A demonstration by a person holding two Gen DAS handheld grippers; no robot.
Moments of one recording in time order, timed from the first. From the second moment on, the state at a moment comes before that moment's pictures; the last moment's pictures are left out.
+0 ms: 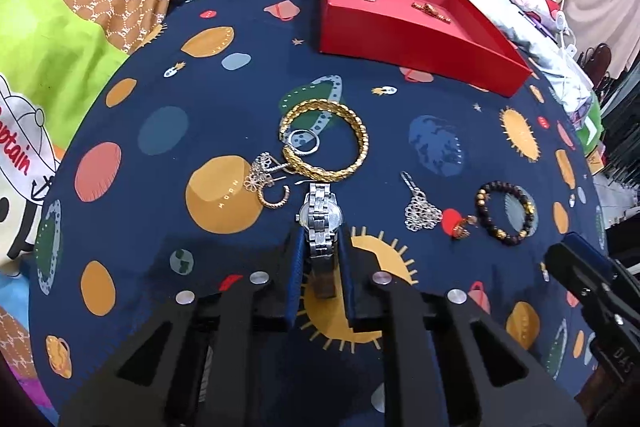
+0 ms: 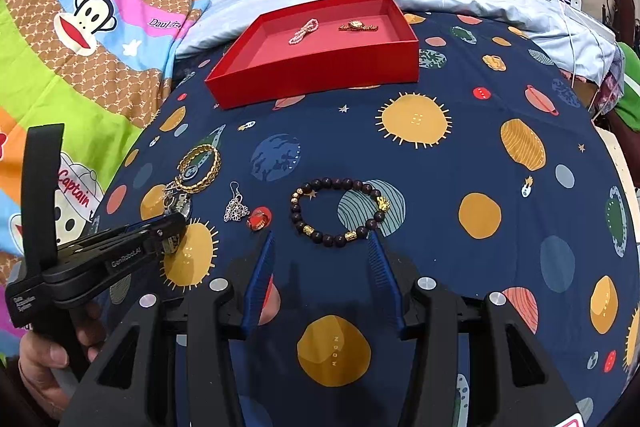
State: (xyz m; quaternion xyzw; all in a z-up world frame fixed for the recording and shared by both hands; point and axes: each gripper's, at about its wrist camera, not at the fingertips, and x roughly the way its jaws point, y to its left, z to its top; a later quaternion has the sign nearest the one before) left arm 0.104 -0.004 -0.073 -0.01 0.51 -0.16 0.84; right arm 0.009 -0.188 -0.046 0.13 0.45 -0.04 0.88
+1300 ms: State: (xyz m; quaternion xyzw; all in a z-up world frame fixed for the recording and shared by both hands) left arm 0.101 0.005 -0.025 -0.03 0.47 -0.19 0.86; right arm 0.048 -0.214 -0.079 0.13 0.47 -0.07 0.87
